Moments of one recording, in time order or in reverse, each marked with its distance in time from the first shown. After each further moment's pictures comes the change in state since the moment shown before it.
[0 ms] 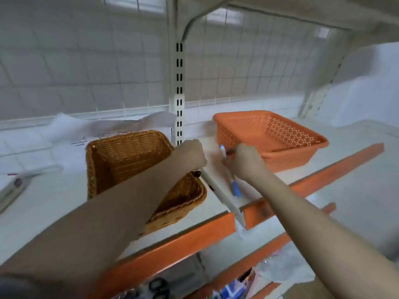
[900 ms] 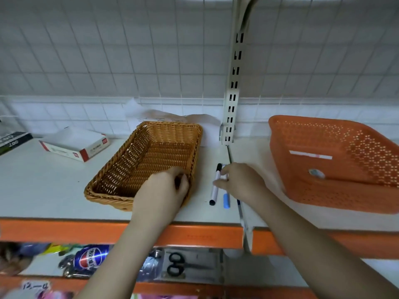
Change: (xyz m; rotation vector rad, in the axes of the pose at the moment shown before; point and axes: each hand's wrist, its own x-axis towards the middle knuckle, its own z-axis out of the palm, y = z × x) left_hand -0.129 -0.007 0.040 -0.166 0.590 -0.481; right_hand 0.016 -0.012 0.041 0.032 -0.454 -0.488
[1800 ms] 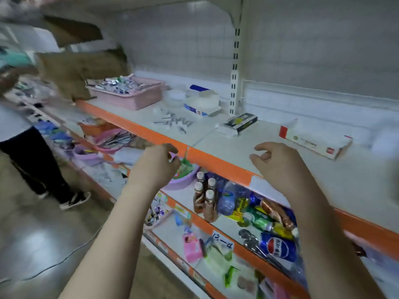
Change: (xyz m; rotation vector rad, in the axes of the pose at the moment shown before) left_hand -0.117 -0.439 -0.305 0.178 0.259 -0.479; right_hand -0.050 -0.468 0.172 0.301 0.040 -0.432
